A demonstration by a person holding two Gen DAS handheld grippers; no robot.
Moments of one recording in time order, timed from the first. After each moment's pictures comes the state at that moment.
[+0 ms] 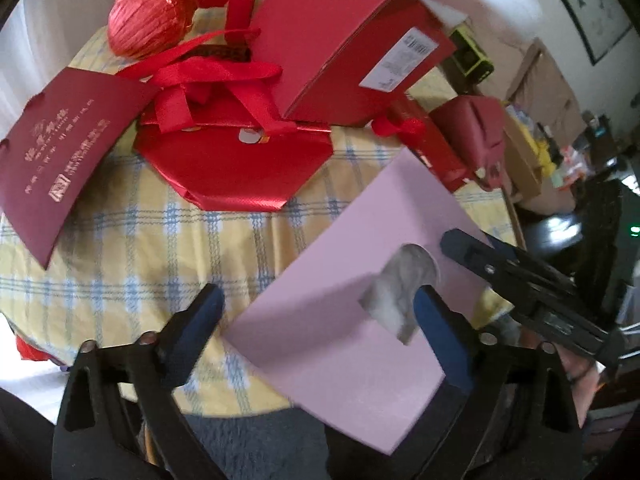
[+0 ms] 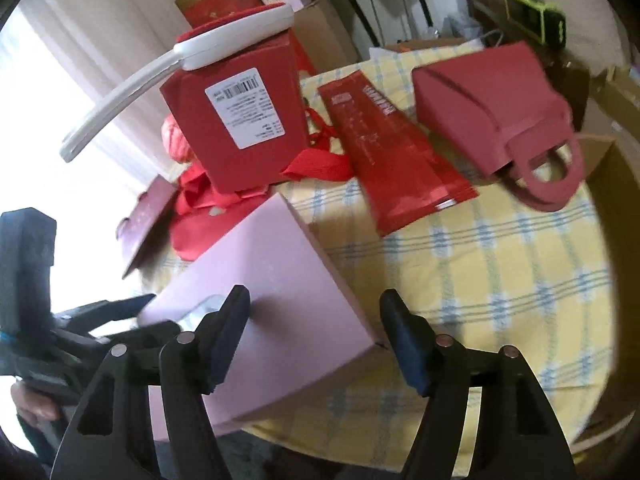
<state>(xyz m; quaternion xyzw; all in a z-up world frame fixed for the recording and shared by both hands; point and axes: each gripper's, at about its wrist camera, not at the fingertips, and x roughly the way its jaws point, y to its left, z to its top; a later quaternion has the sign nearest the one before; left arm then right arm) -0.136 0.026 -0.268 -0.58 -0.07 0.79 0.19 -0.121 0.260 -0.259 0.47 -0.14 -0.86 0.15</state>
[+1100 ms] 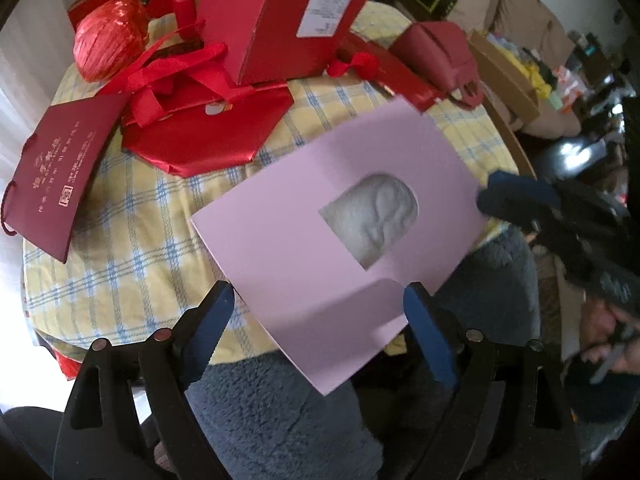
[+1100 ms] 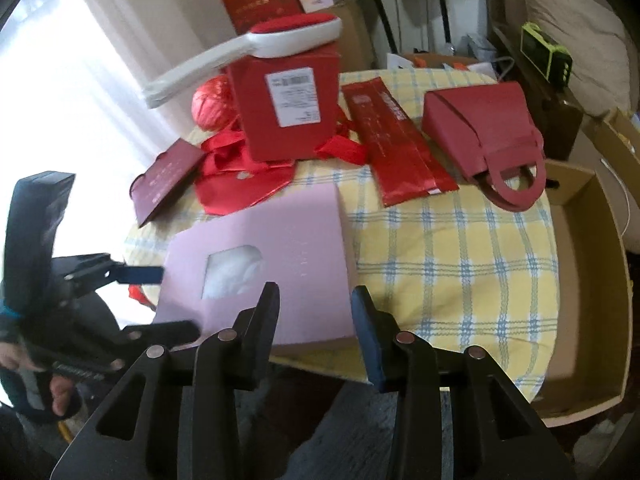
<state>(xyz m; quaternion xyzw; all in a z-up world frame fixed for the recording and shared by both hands) -0.104 0.057 -0.262 -0.60 0.05 0.77 0.21 -0.074 0.250 -0.215 0.49 -0.08 -0.85 0.17</state>
